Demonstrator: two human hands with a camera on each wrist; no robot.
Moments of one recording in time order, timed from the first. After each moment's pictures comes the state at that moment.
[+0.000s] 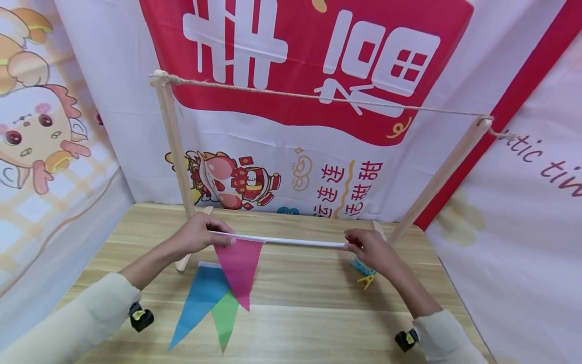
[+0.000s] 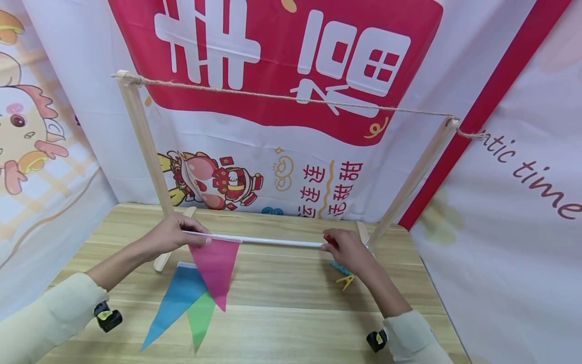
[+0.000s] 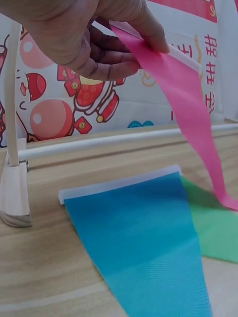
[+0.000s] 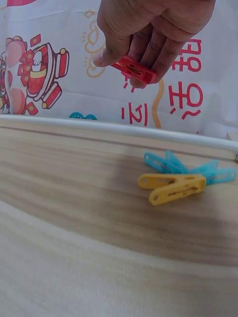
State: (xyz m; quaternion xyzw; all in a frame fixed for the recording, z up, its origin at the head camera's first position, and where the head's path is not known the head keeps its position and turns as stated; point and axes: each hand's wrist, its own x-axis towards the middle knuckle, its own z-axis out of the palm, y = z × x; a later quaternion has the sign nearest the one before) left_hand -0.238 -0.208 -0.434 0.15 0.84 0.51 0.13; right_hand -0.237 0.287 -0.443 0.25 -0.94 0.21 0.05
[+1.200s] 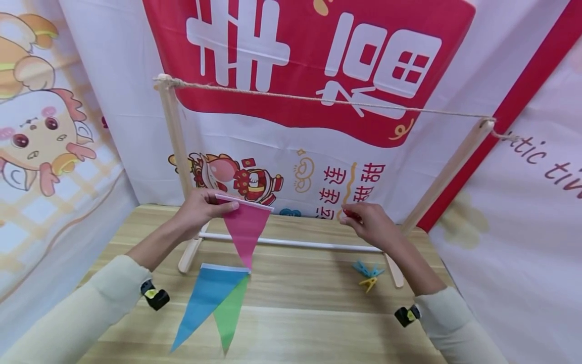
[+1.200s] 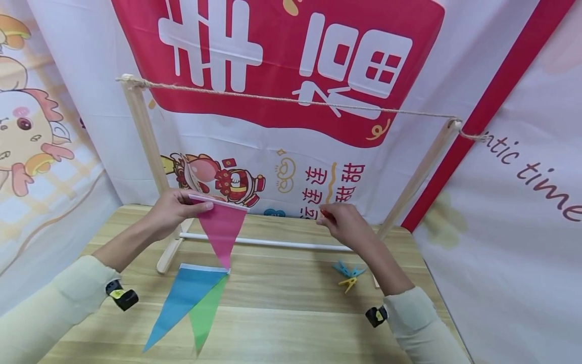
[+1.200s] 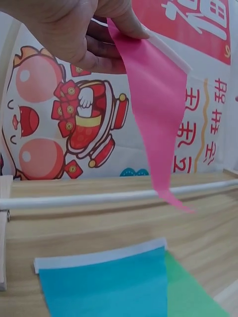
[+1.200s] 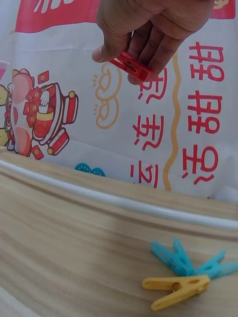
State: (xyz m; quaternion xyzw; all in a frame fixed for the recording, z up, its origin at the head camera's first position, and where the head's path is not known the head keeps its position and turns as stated) left_hand -0.263 -0.201 -0.389 0.11 0.76 0.64 0.07; right_hand -0.255 0.261 -0.369 0.29 -0.93 0.20 0.10
